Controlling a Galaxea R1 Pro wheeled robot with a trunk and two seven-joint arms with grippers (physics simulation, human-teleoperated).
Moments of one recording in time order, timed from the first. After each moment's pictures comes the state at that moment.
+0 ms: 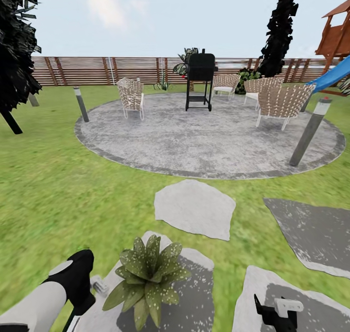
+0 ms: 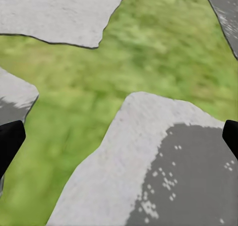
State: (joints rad) left arm -0.69 0.15 -0.05 -0.44 -1.15 0.86 -1.07; right arm -0.36 -0.12 -0.60 -0.24 0.42 -0.61 0.12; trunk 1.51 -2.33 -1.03
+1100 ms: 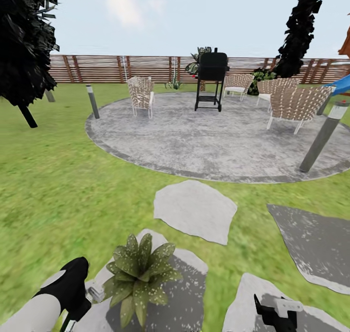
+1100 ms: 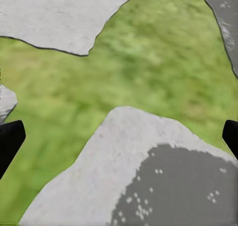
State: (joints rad) left arm -0.62 0.15 0.04 -0.51 -1.12 0.86 -0.95; right arm -0.36 -0.12 -0.60 -0.23 0.42 -0.61 0.12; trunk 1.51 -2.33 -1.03
